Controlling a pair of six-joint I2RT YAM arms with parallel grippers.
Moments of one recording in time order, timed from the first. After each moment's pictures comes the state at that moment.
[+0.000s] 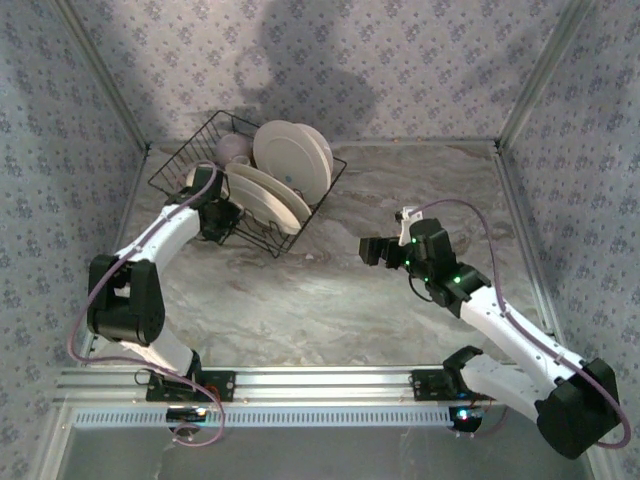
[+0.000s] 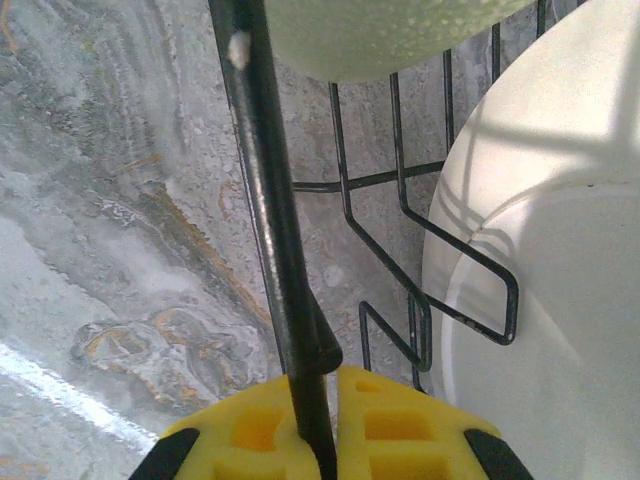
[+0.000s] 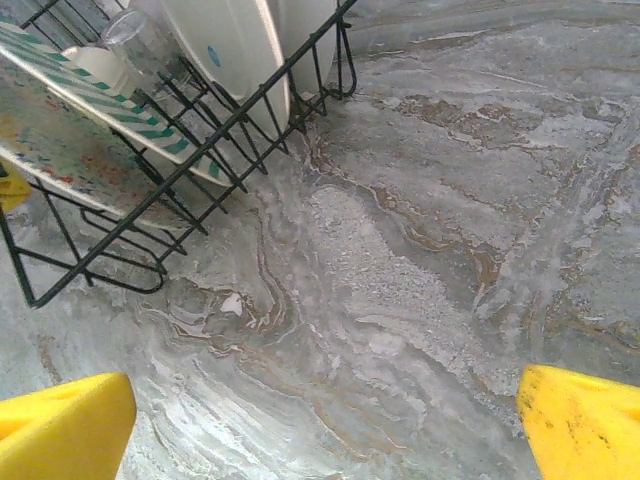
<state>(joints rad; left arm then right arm) -0.20 1.60 1.15 -0.64 0.03 -1.11 0.52 0.97 0.68 -0.24 -0.02 0.39</state>
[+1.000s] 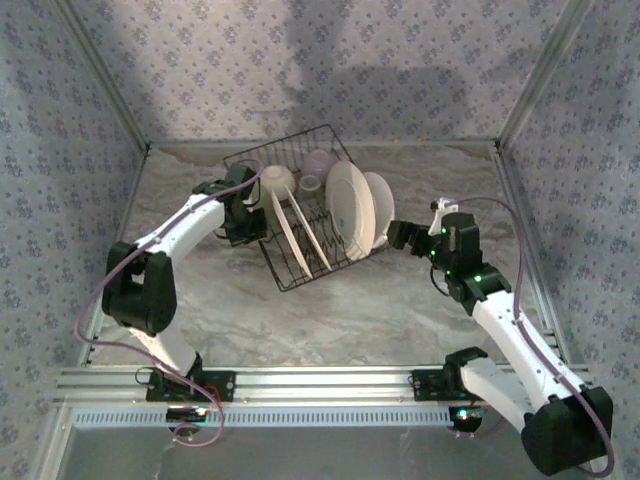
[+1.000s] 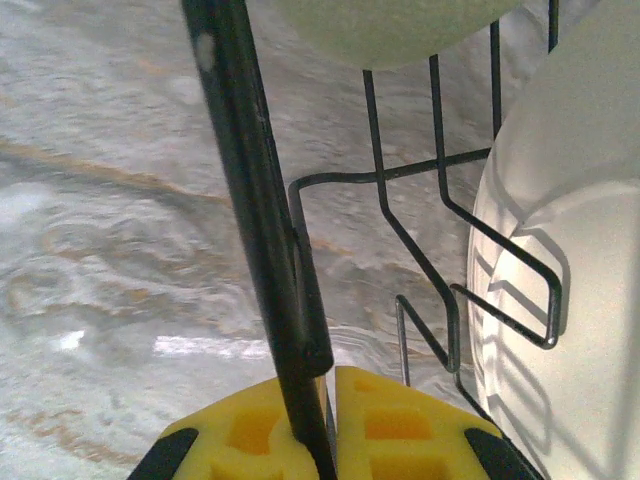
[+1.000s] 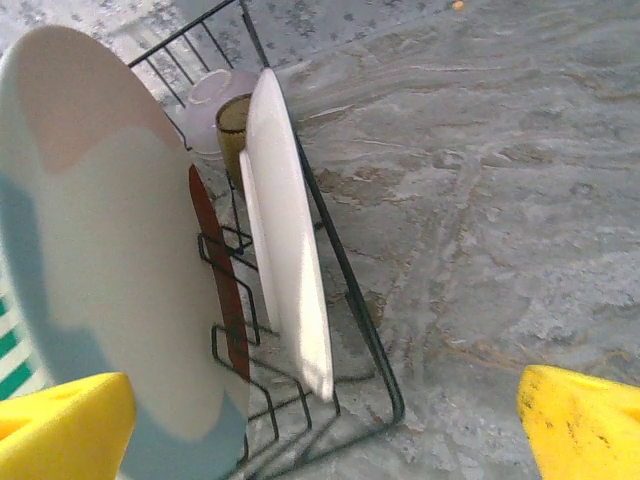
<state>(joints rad) -0.39 1.72 1.34 -0.88 0.15 -0.60 0.27 0.88 0.66 -0.27 -0.06 0.43</state>
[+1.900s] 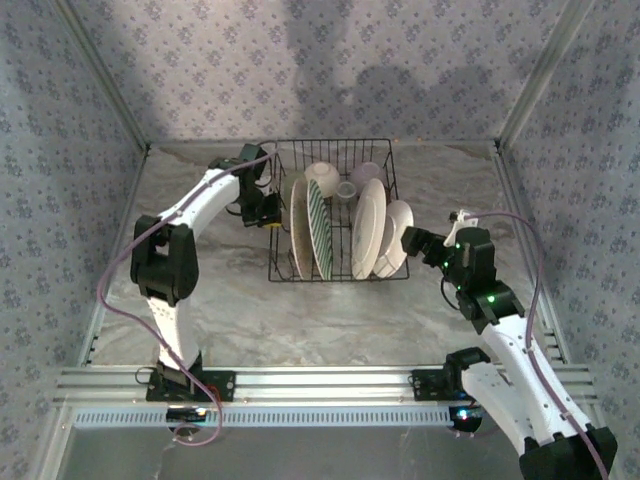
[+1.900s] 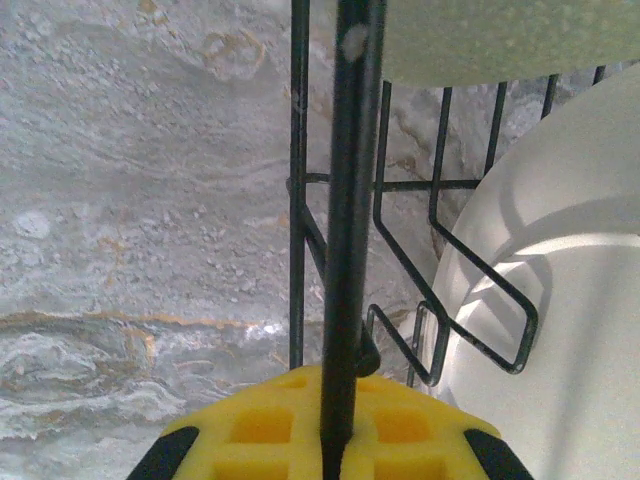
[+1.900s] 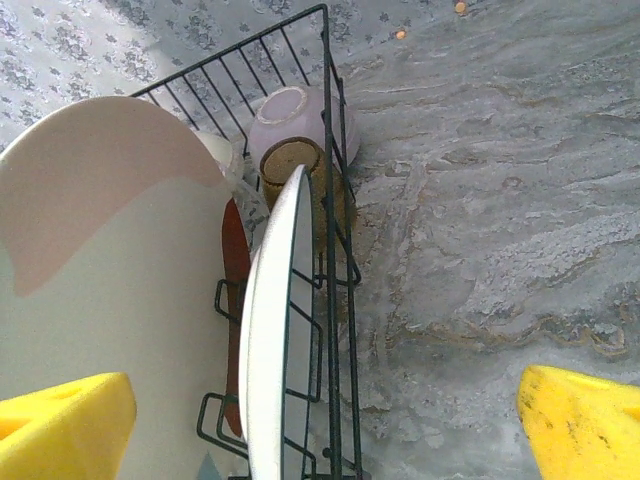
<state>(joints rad) -0.34 1.96 1.65 -1.01 0.29 -0.42 0.26 0.72 0.62 -0.35 0.00 0.48</state>
